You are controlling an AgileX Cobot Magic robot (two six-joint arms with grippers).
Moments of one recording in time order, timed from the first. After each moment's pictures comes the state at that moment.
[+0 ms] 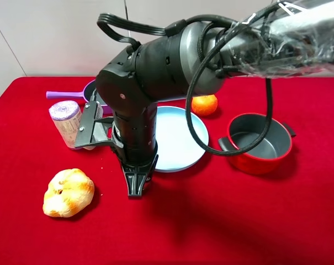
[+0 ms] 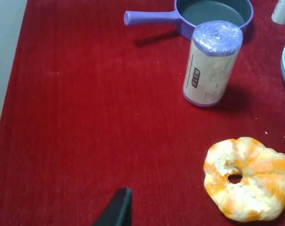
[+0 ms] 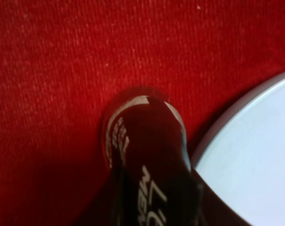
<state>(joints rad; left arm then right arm) -0.11 -0.01 -0.48 0.01 1.06 -0.02 1.07 2.04 -1.41 -0.09 0.92 -0.49</state>
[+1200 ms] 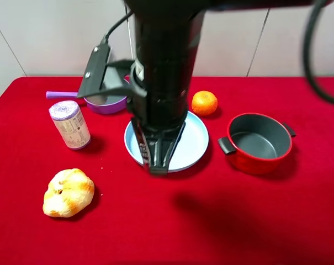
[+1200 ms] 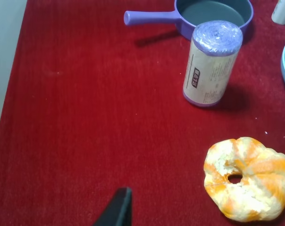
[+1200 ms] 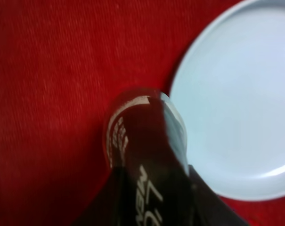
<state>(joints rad) -0.11 -0.01 -0.48 0.01 1.06 -0.02 1.06 1.78 -1.44 -0.09 1.20 -0.49</state>
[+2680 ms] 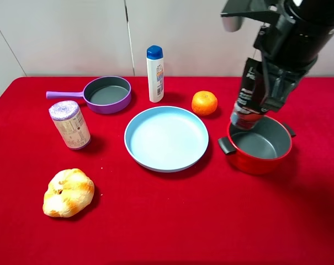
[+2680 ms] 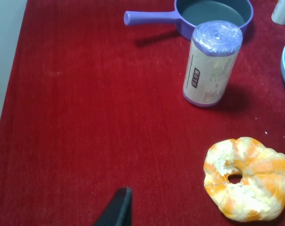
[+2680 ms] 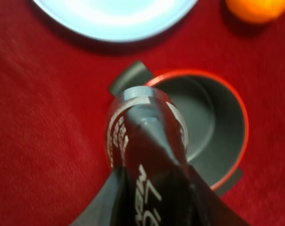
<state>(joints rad) -0.11 -0.01 -0.48 0.01 1.06 -0.02 0.64 1.45 -1.24 -0.15 1.23 -0.49</state>
